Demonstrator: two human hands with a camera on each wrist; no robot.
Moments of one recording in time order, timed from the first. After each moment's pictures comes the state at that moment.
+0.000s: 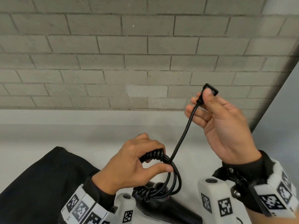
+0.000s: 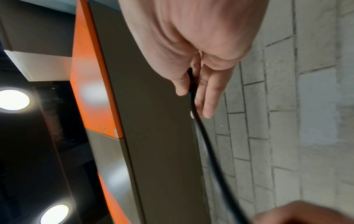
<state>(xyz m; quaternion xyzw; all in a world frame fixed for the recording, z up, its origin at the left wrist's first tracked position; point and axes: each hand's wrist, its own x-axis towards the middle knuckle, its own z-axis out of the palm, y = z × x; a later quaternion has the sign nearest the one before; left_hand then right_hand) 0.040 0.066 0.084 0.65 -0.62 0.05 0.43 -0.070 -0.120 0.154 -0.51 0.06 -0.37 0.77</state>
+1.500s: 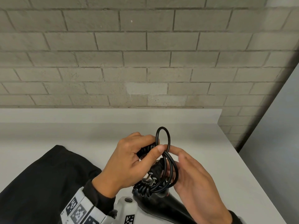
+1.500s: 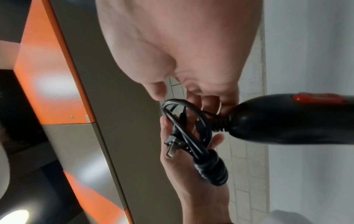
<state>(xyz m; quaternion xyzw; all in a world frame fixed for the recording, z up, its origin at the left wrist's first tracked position) 0.033 0.062 0.081 0.69 -0.54 0.07 0.48 -0.104 -0.056 0.061 -0.52 0.05 -0.17 0.83</state>
